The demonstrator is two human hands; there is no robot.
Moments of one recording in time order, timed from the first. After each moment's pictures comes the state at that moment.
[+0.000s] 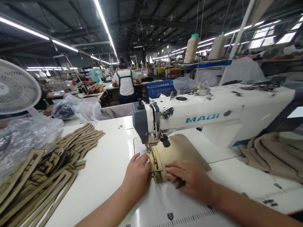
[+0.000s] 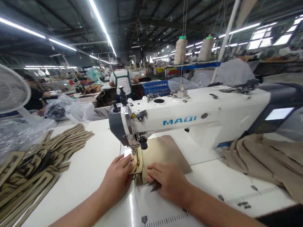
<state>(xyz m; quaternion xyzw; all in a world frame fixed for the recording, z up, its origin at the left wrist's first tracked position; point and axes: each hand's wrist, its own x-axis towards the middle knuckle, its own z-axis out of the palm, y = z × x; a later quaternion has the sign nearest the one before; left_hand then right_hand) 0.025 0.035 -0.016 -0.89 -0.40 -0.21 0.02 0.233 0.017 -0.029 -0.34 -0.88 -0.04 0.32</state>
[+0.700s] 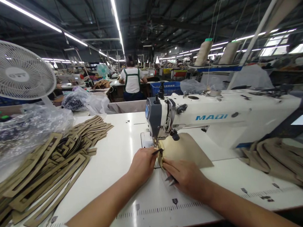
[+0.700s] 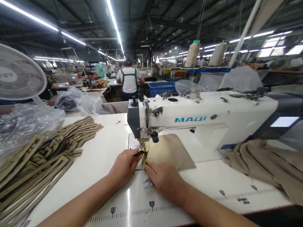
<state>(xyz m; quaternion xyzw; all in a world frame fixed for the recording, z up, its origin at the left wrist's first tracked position) 0.020 0.035 -0.016 -0.86 -0.42 -0.28 -0.06 0.205 0.000 -0.027 -0.29 -0.90 -0.17 0.27</state>
